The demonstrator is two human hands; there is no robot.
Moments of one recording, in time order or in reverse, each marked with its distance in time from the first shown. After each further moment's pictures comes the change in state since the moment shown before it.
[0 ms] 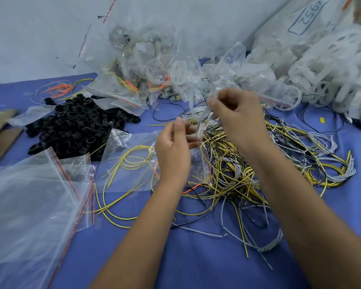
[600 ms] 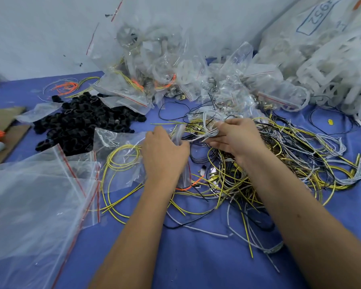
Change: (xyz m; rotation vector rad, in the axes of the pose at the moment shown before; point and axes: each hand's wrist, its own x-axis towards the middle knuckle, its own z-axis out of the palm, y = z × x) left_hand 0.017 0.008 -0.038 1.050 0.064 0.152; right_hand -0.007 0.031 0.020 0.412 -0.012 0.622
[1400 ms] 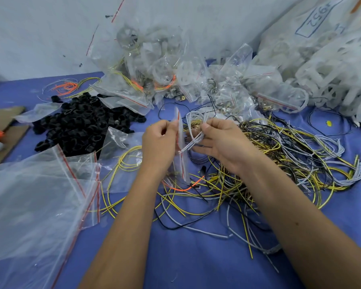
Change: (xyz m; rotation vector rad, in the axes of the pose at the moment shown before) left_hand 0.019 -0.009 -0.002 -0.664 -0.121 0.052; right_hand -0.011 0.007 0.016 -0.041 -0.302 -0.033
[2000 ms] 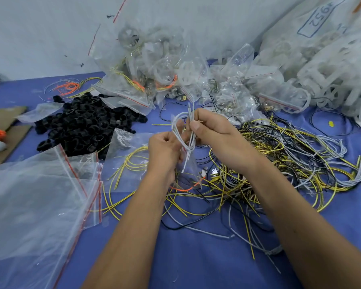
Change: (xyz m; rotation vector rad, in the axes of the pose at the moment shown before) left_hand -0.012 -0.002 0.015 -0.438 -0.047 -0.279; right_hand -0.014 -0.013 0.003 -0.273 -0.370 -0.447
